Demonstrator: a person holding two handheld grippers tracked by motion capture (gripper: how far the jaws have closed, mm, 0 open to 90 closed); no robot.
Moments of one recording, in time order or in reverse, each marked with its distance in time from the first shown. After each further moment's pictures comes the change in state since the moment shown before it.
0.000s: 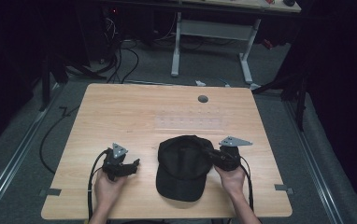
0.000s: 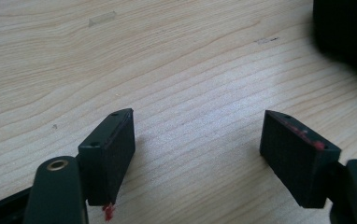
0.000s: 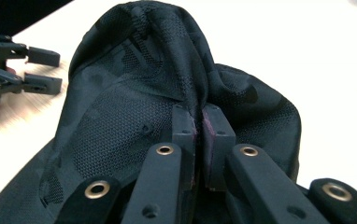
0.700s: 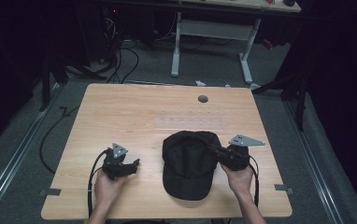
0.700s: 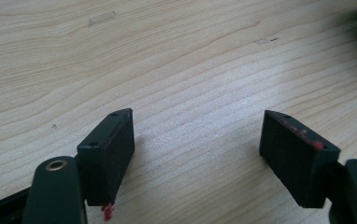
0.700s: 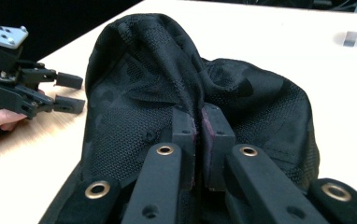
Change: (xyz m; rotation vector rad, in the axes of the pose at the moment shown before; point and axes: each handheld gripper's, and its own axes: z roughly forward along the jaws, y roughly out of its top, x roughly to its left) left arm 0.000 0.000 0.000 0.001 -0.005 -0.006; right arm 0.001 0.013 -0.033 -0.091 0.026 -0.028
